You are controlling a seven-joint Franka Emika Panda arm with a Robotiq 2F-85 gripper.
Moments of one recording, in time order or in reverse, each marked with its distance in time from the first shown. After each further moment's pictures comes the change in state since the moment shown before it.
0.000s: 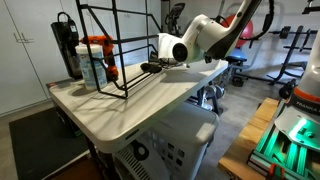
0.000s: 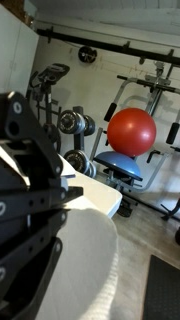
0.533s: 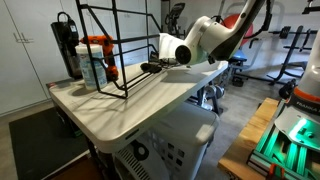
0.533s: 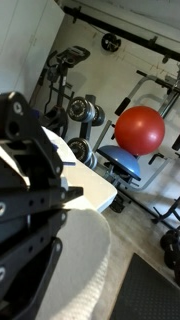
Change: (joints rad) arm 0.001 -0.010 0.011 -0.034 -0.003 0.003 -0.158
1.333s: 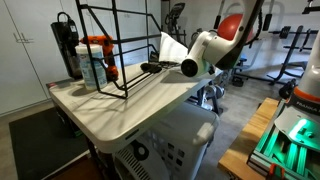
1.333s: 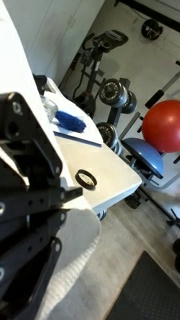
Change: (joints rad) arm -0.021 0.116 -0.030 -0.023 -0.120 0.124 -0.022
